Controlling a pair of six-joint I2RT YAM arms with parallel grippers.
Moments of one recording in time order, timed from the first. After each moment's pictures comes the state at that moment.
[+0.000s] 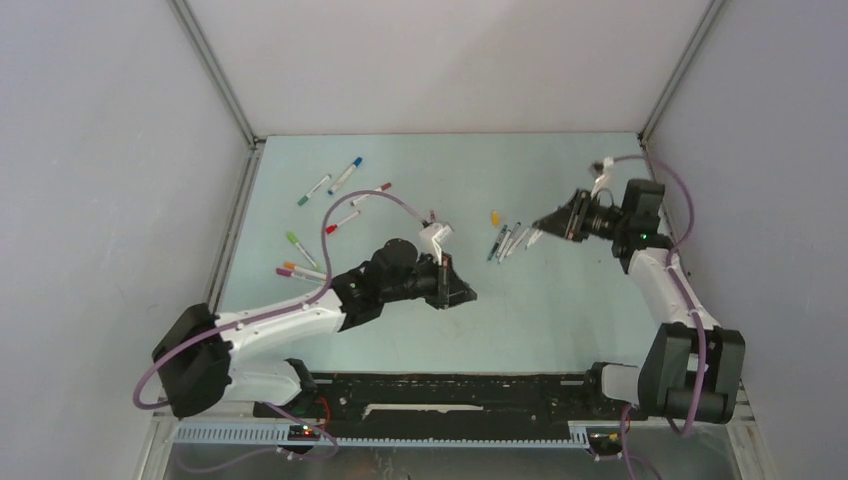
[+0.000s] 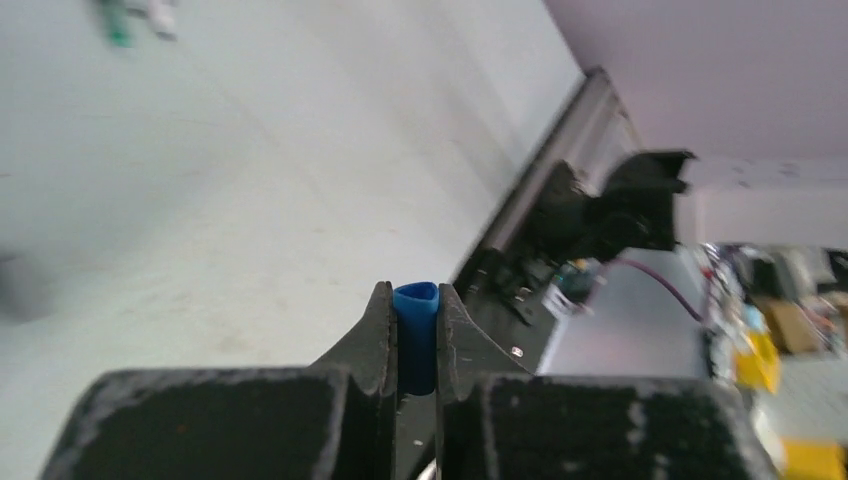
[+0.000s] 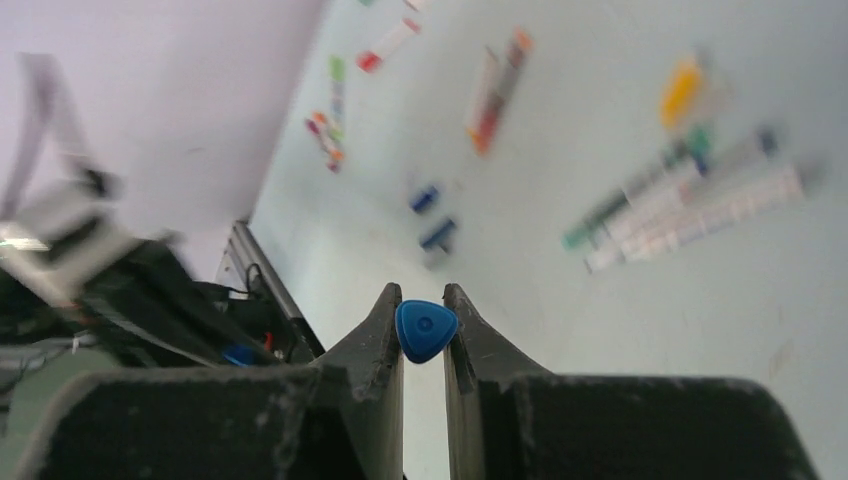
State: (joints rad) left arm -0.95 1.29 0.74 0.17 0.33 -0.67; right arm -0.12 1.26 0.89 -0.10 -1.06 0.39
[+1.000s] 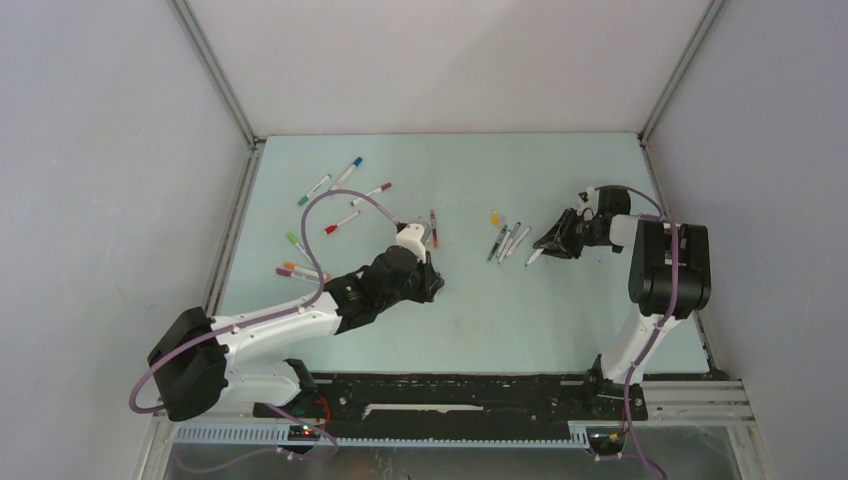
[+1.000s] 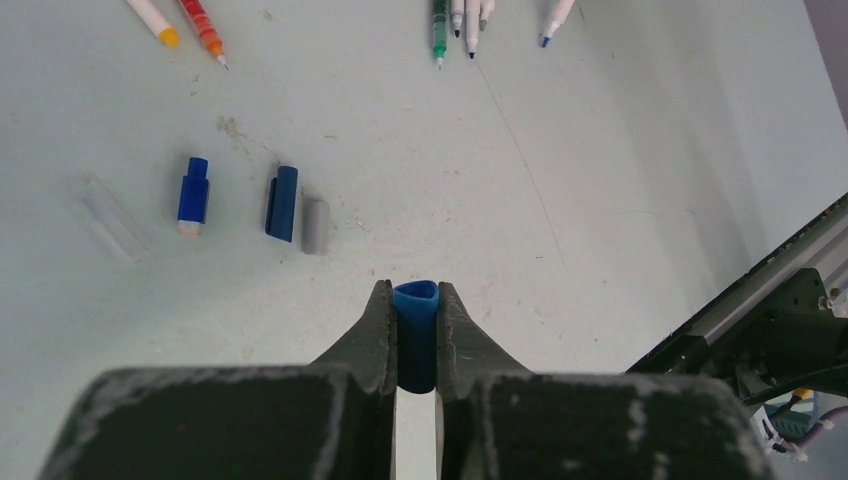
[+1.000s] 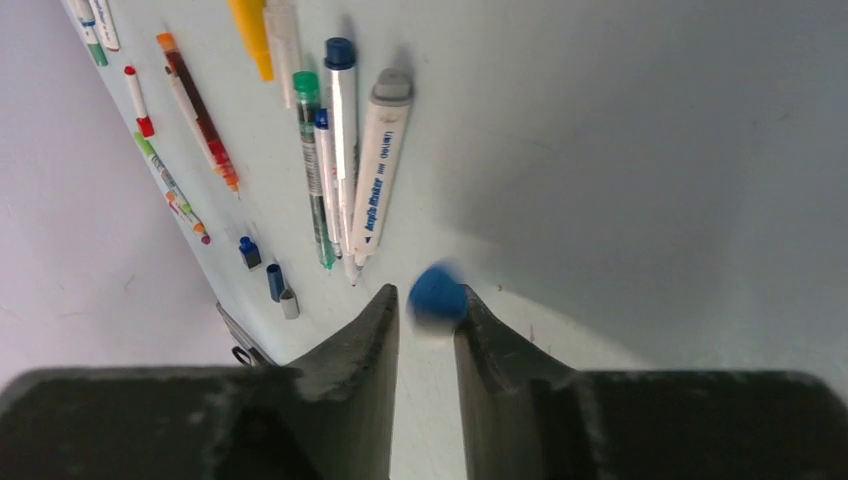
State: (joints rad) left arm -0.94 1.22 0.70 -0.03 -0.18 -0.59; right arm -0.14 1.86 0.97 -0.21 -0.75 0.46
